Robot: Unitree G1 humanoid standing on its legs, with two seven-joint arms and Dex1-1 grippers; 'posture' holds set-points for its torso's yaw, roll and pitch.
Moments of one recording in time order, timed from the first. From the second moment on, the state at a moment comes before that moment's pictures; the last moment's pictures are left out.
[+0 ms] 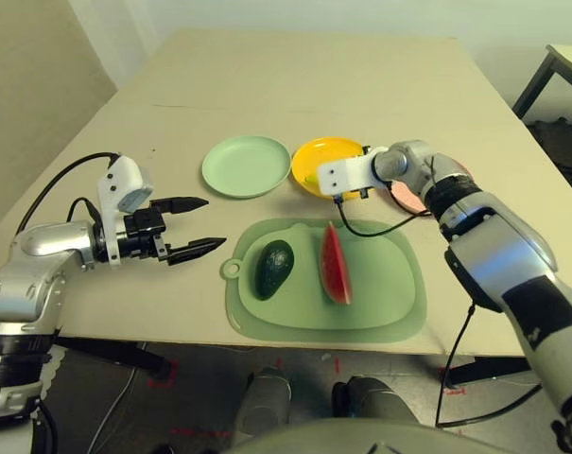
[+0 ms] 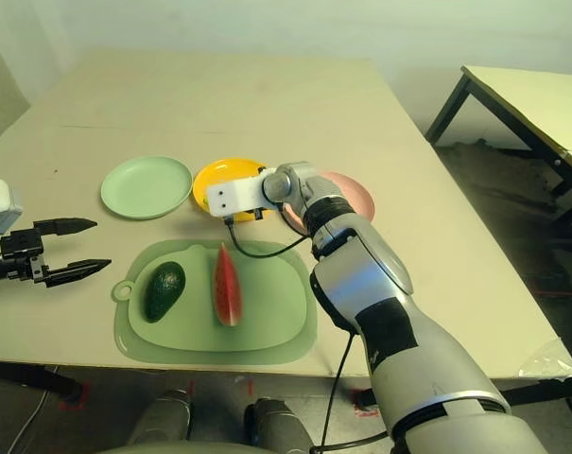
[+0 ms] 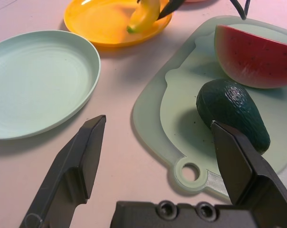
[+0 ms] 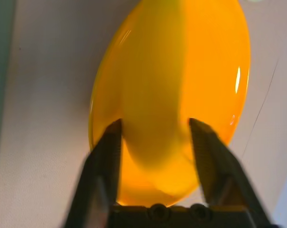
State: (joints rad) left arm -0.14 0.93 0.20 -0.05 -0.48 0.33 -1.13; right arm -1.27 -0.23 0.58 1.33 -0.63 -0.41 0.69
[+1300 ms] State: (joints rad) left arm -0.26 0.93 0.13 0.05 -0.47 0.25 -1.44; right arm -1.08 -0.56 0.65 0.14 -0.22 -0.57 1.61
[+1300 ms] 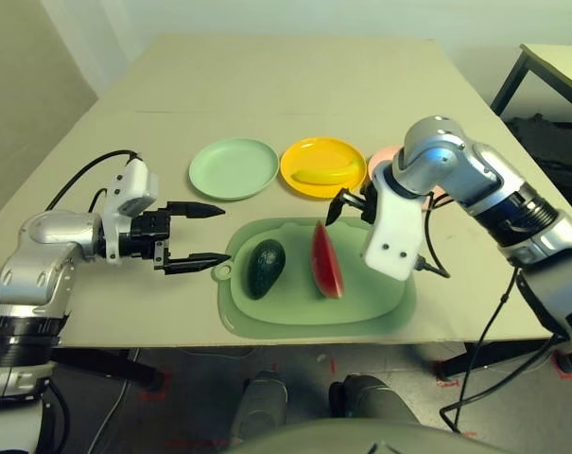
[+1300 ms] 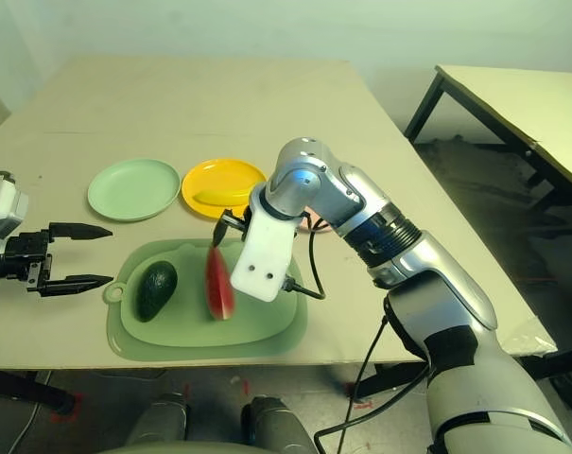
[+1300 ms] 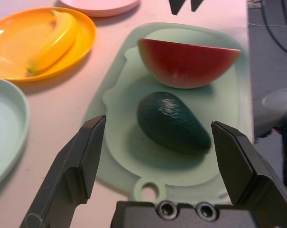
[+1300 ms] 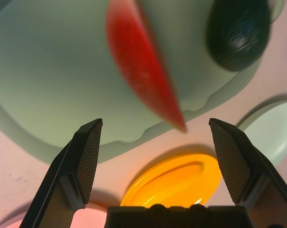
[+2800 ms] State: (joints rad) left arm -0.13 0.94 0.18 -0.04 -0.50 0.28 -1.36; right arm -0.99 -0.43 0.80 0.45 -0.39 -0.74 1.45
